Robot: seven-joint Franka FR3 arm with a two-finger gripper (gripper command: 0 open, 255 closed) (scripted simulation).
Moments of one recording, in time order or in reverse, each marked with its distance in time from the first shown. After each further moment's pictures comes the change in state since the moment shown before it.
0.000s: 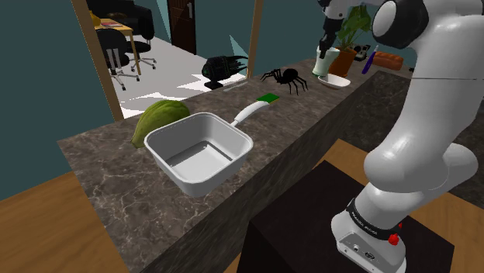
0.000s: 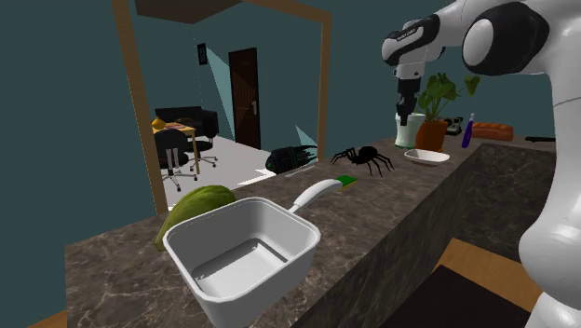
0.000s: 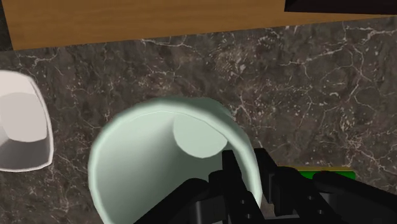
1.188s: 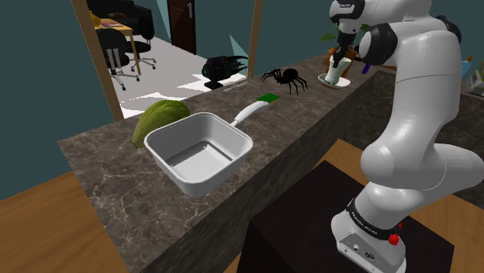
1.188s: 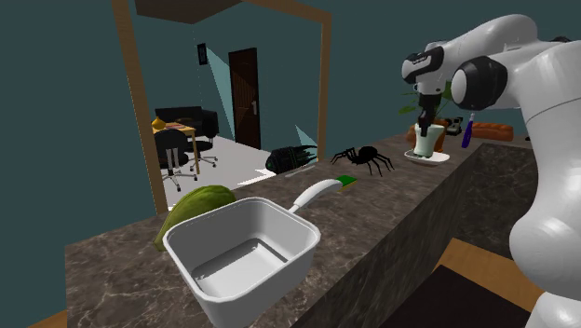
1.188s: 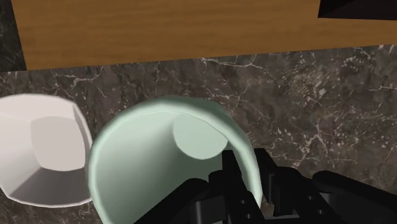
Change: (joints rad) arm -0.187 0.276 -0.020 0.284 0.087 0.000 -0.184
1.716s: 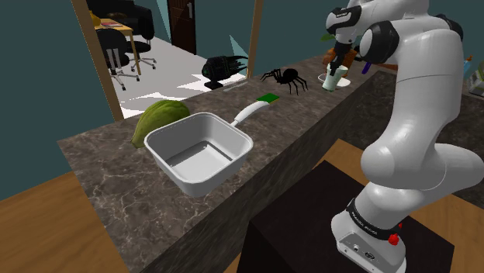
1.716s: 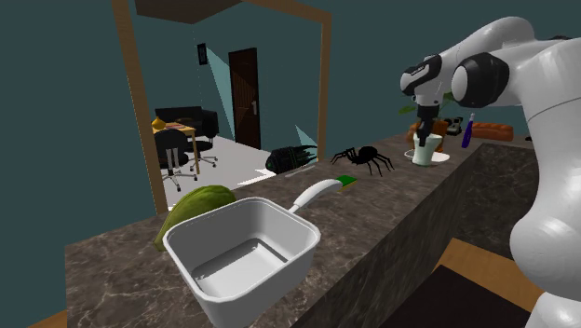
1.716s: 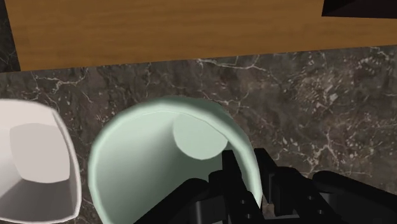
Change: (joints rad) arm 0.014 -0.021 0.000 -0.147 -0.003 0.125 0.002
